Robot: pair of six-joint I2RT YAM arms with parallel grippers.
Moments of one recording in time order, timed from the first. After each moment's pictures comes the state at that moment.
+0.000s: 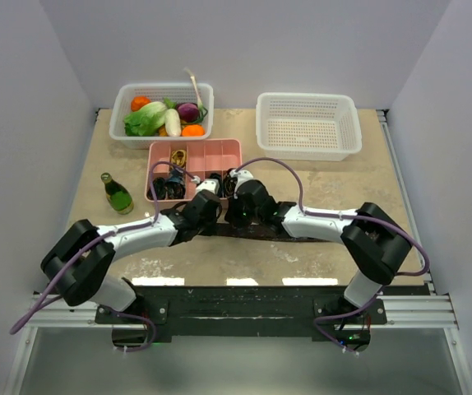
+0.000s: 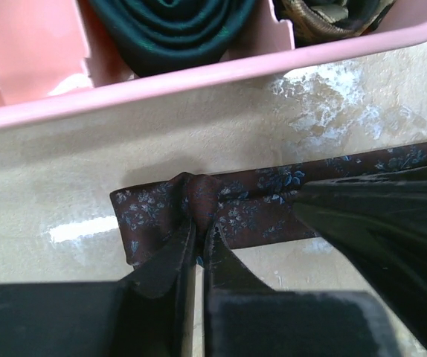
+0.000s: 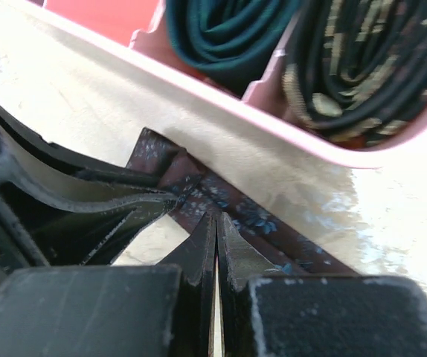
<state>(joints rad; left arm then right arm) -0.76 1.44 0.71 -0.17 -0.27 -0.57 0.88 1.69 0.93 0.10 0.05 0.50</state>
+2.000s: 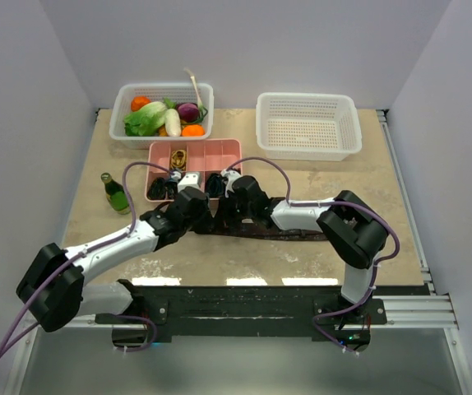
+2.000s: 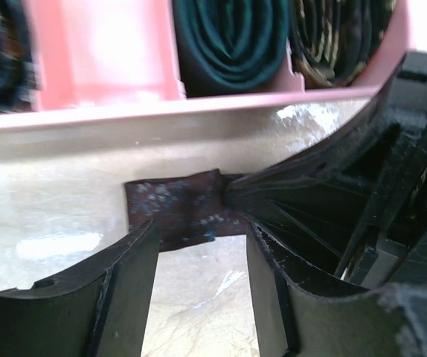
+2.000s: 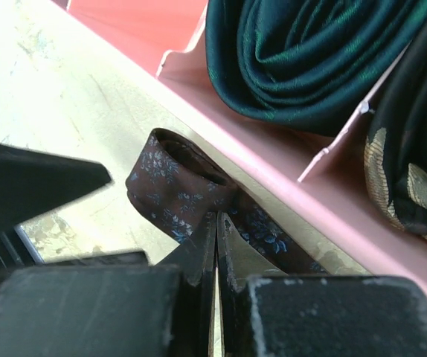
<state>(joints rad) -0.73 1.26 0.68 -0.24 -0.31 -0.65 0.83 1.86 1.00 0.21 -0.21 0.52</state>
